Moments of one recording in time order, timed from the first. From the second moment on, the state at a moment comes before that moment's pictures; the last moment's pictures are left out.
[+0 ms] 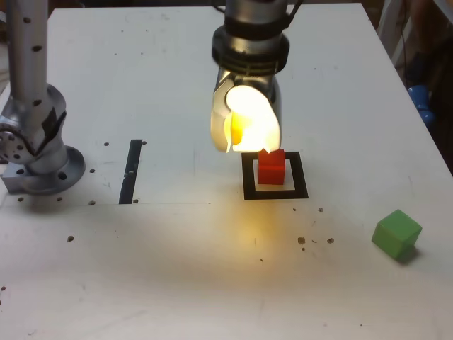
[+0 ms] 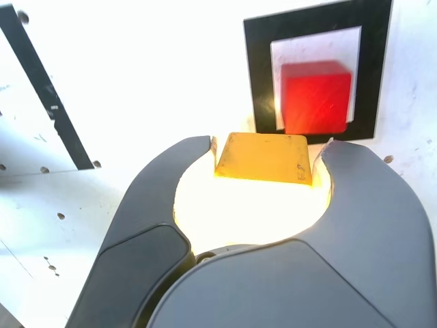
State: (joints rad) arm -0.16 1.90 -1.54 1.30 0.04 -0.06
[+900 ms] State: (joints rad) arm -0.09 2.06 -1.67 1.32 0.01 0.03
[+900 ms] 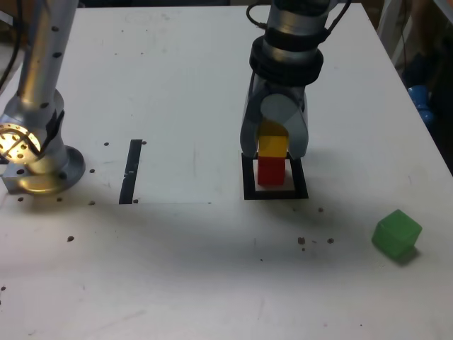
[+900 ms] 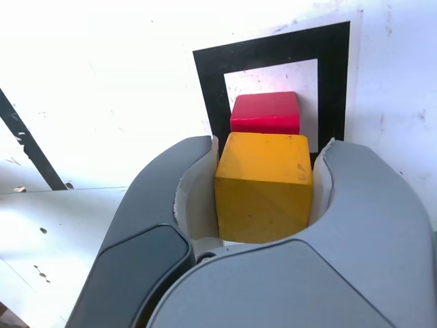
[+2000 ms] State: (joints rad) arm -0.07 2.01 -1.64 1.33 0.03 0.04
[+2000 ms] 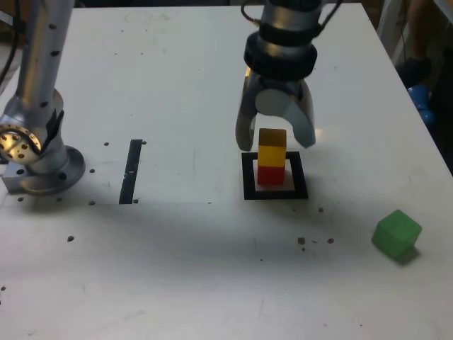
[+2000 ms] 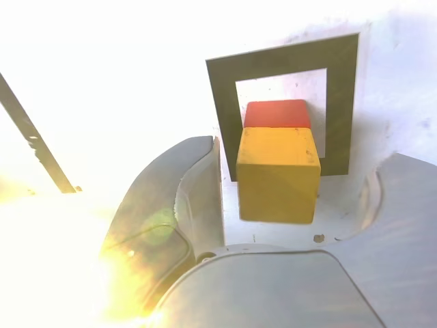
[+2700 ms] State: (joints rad) arm -0.13 2.06 -2.03 1.54 0.15 0.31
